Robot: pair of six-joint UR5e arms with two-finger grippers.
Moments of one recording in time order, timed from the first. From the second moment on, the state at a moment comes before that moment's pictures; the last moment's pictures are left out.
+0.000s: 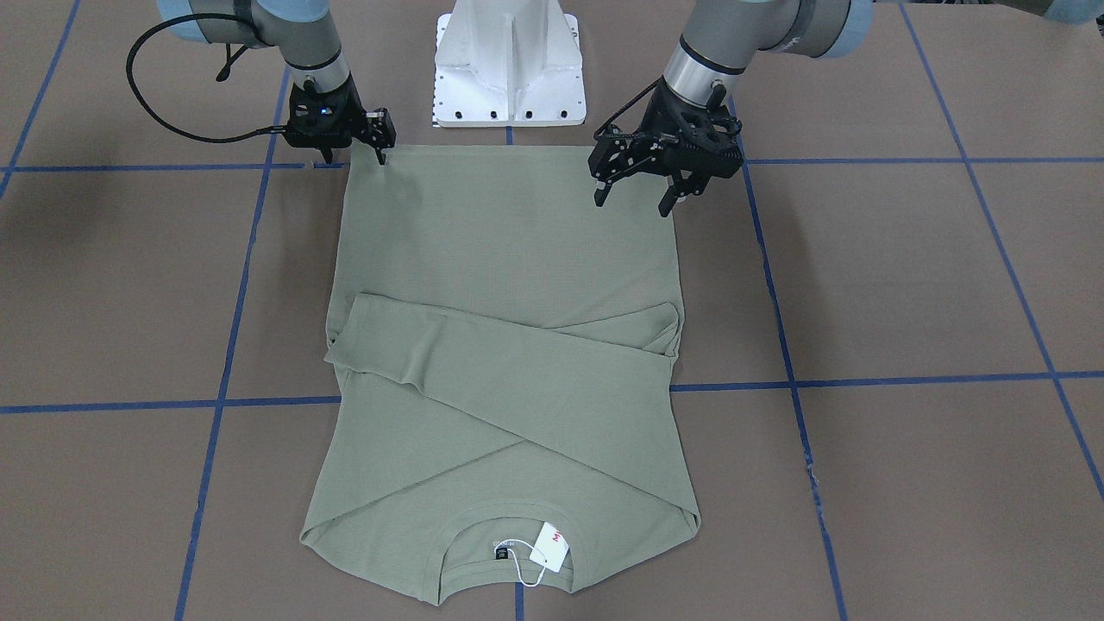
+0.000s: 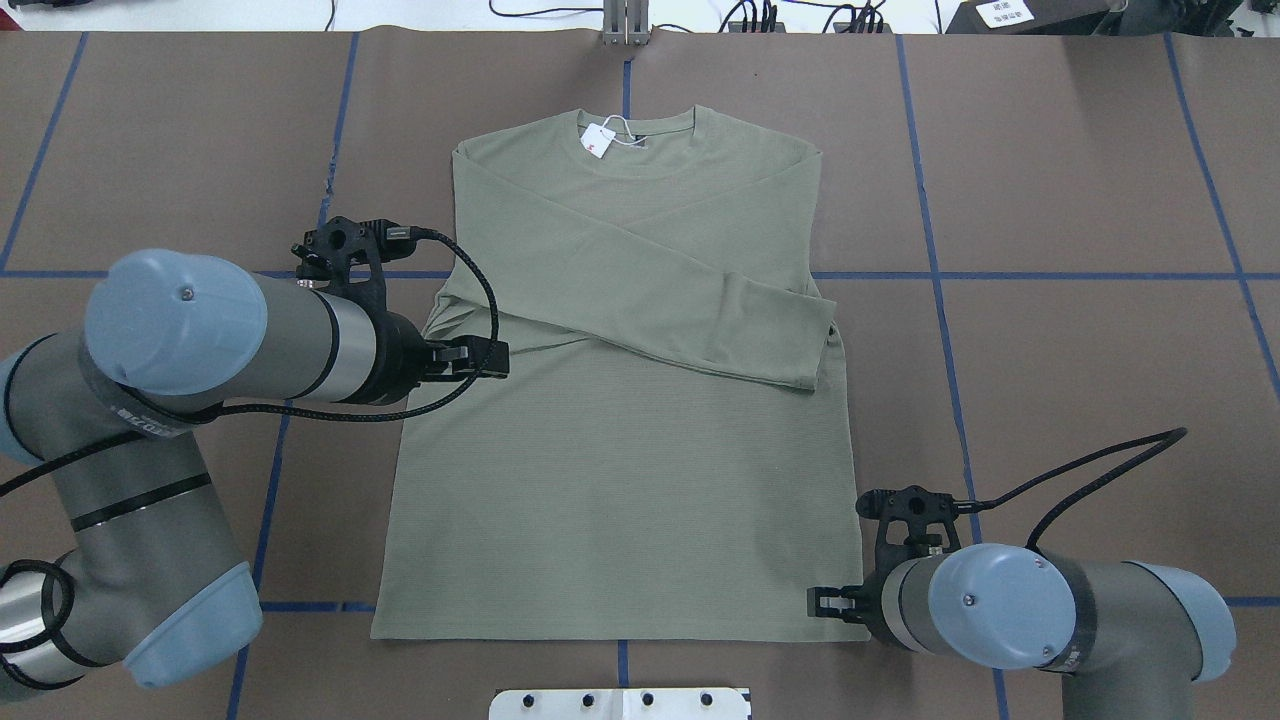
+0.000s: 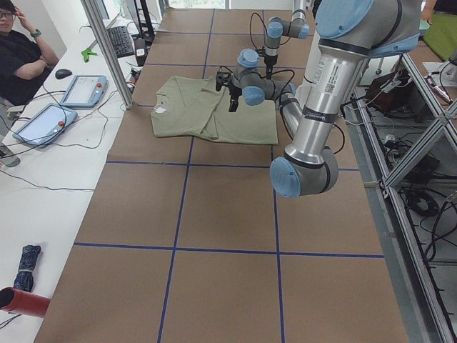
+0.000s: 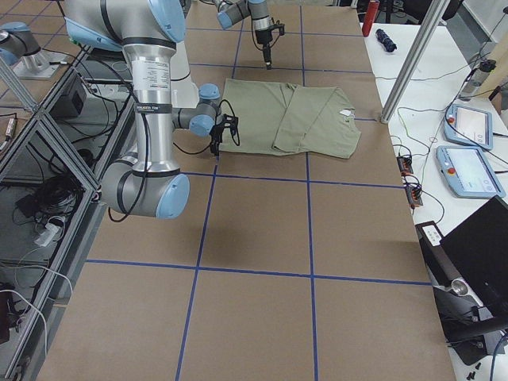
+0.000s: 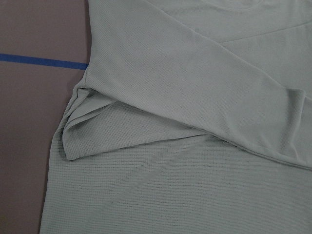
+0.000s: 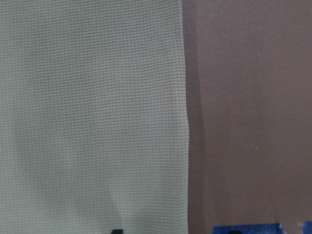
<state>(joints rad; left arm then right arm) -0.54 -1.95 -2.01 -1.85 -1.80 -1.31 0.16 -1.51 2.06 -1.34 1.66 1.53</state>
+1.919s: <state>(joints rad) -0.13 -1.64 -2.09 -1.84 -1.67 -1.74 0.18 -1.50 2.15 -1.34 1.65 1.58</state>
